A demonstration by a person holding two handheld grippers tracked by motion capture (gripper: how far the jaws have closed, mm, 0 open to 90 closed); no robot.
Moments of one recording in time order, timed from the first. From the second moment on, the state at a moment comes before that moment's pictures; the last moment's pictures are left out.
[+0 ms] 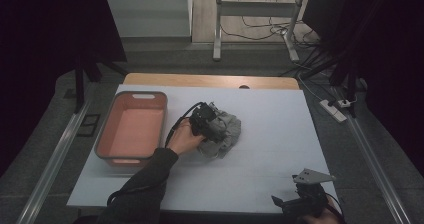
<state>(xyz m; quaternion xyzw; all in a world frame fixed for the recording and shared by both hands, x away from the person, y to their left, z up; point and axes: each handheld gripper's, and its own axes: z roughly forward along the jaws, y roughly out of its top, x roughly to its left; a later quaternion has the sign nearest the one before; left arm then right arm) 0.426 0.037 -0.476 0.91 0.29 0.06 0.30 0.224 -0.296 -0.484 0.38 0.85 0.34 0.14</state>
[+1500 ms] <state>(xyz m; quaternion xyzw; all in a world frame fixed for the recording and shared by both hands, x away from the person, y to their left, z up) 0.405 0.062 -0.446 0.90 0.27 0.07 0.33 0.224 -0.295 -0.484 0.38 0.85 0.34 0.14</state>
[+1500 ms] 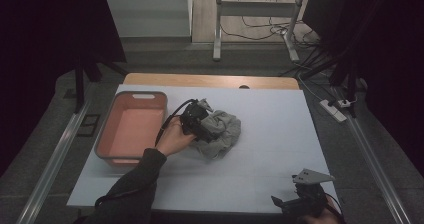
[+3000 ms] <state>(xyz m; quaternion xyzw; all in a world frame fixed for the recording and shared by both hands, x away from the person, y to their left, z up) 0.377 0.087 -0.431 0.88 0.25 0.06 0.39 0.224 -0.293 -0.485 0.37 0.85 0.33 0.14</state>
